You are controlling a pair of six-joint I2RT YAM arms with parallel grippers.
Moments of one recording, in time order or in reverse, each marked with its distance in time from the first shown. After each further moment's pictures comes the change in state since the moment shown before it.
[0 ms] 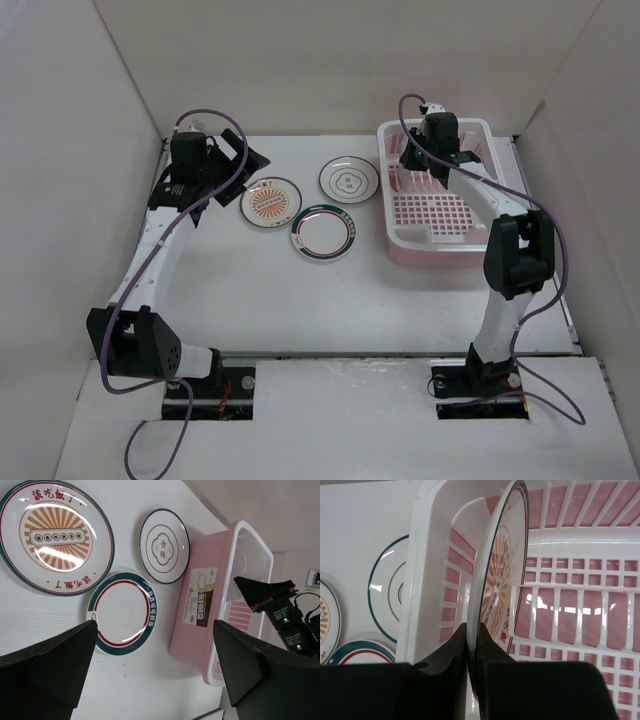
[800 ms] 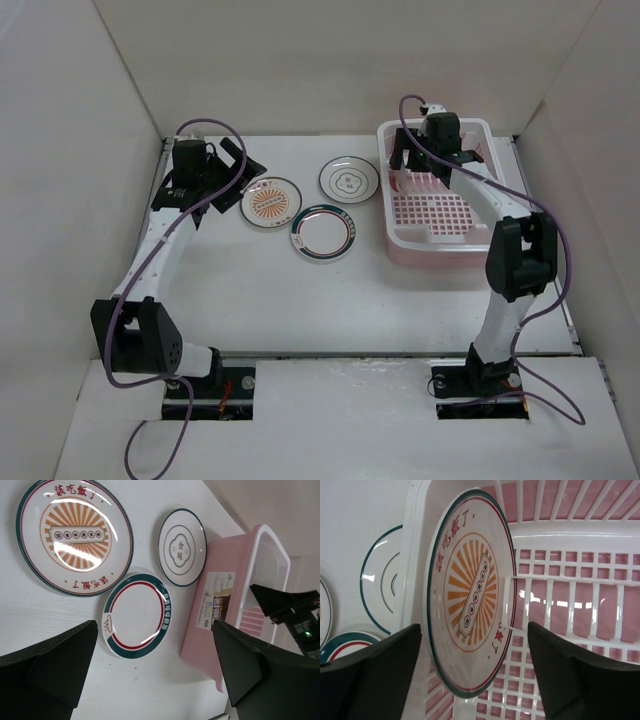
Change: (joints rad) left arm 0.032 0.016 -0.070 0.042 0.004 0.007; right arm -0.002 -0.009 -0.001 -0.046 0.003 -0.033
